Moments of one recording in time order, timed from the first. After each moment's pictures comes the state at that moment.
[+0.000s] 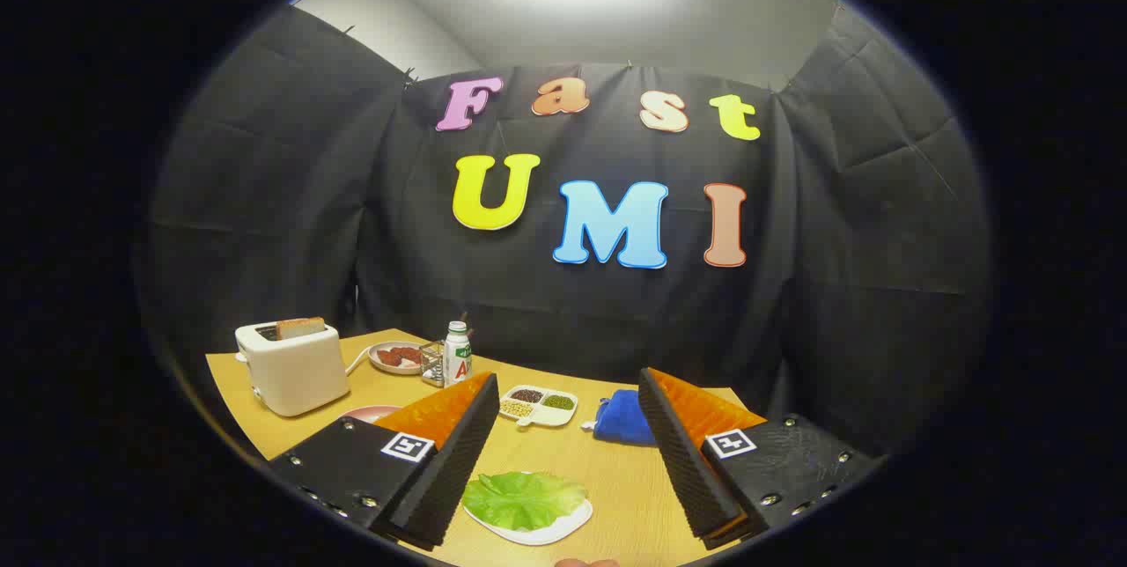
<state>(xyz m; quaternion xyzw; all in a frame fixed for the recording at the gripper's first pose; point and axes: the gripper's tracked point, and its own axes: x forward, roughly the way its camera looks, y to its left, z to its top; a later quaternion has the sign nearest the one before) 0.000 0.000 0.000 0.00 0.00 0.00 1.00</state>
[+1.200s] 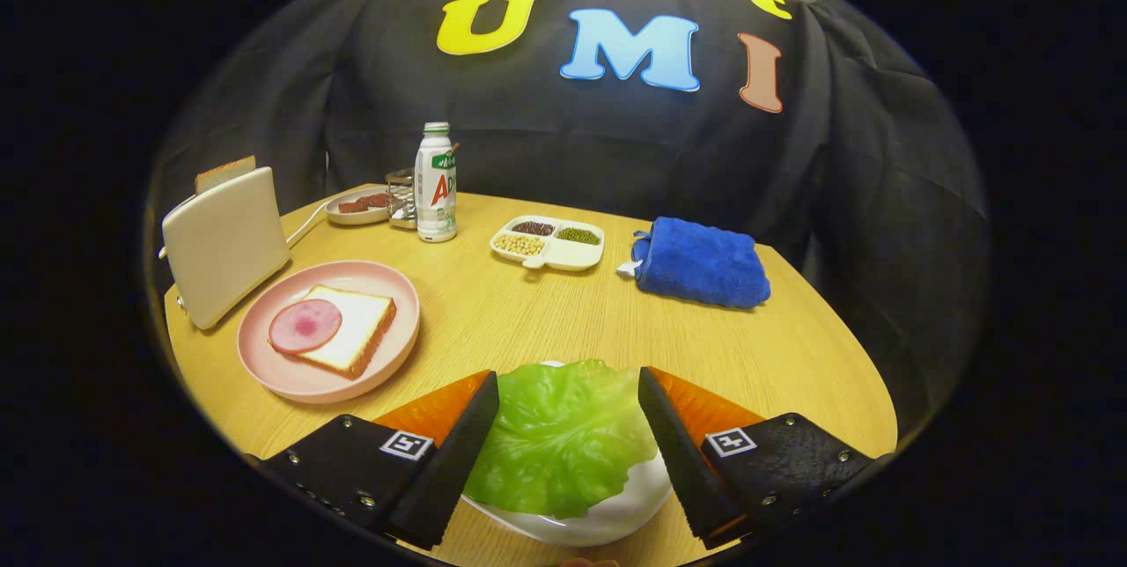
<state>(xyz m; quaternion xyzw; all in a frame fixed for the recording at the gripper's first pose) 0.084 0.054 -0.228 0.01 0.26 -0.01 0.97</state>
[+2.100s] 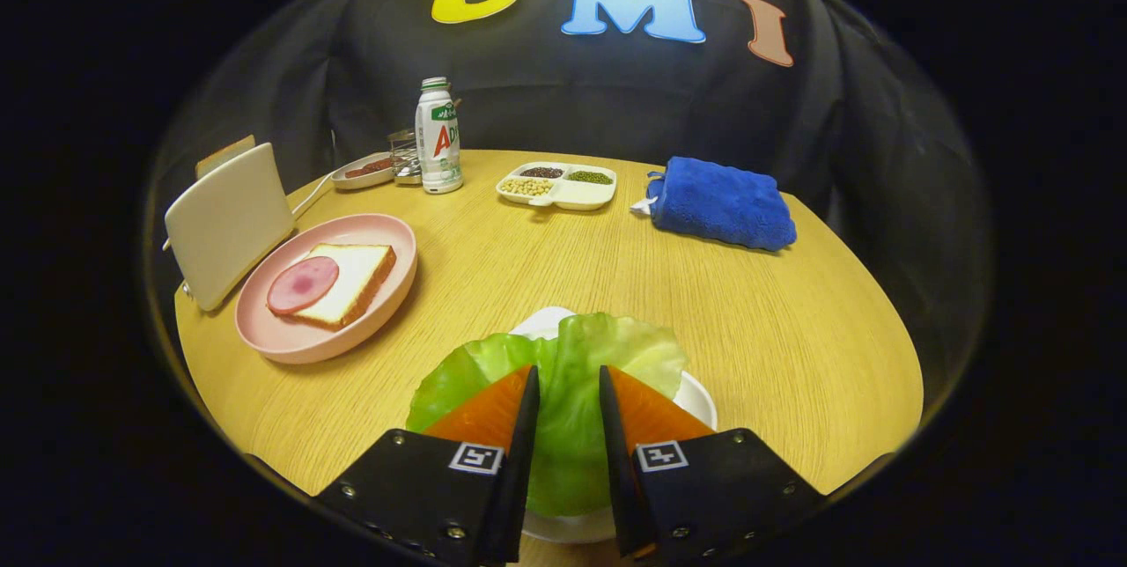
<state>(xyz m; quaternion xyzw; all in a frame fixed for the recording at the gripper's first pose) 0.072 0.059 -0.255 0.04 0.30 0.01 0.95</state>
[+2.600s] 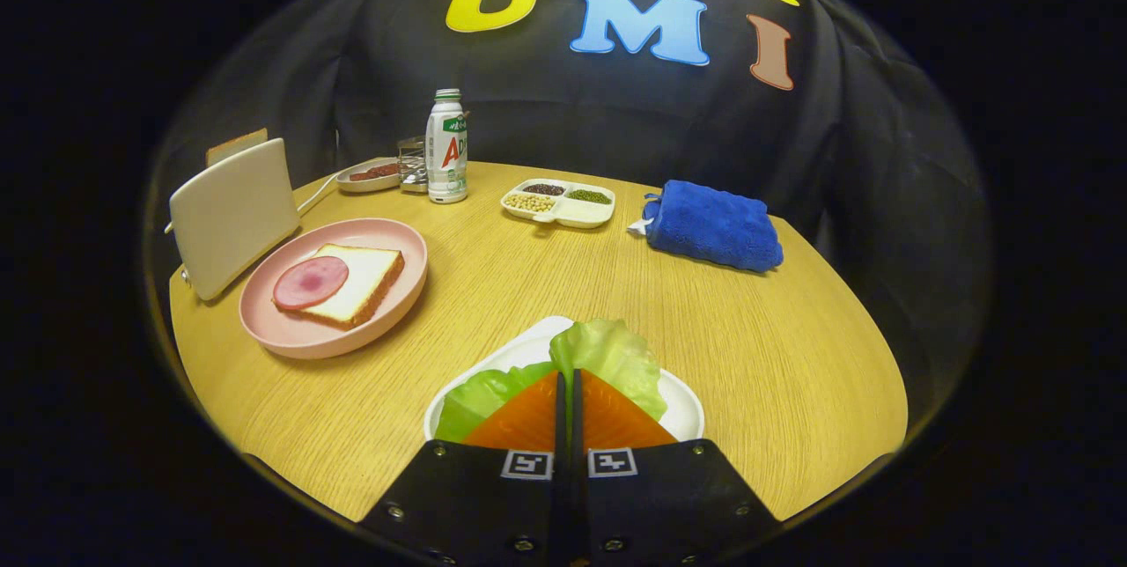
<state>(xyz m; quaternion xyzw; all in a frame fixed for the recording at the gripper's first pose) 0.062 0.061 -0.242 0.02 0.28 0.01 0.96</state>
